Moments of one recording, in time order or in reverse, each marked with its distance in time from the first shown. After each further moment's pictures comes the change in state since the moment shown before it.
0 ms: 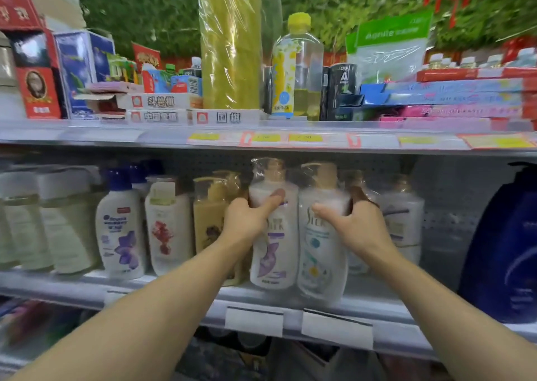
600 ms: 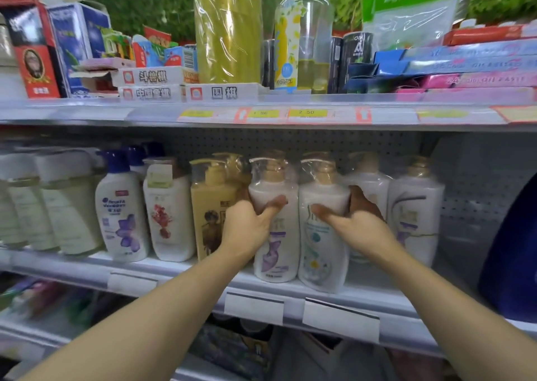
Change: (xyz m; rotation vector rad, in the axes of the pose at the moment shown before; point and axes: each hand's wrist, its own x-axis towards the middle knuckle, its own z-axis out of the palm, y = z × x) left_hand 0.001 -0.039 0.012 0.264 0.127 0.100; right_hand 0.010 0.031 0.017 -0.030 -0.185 0.054
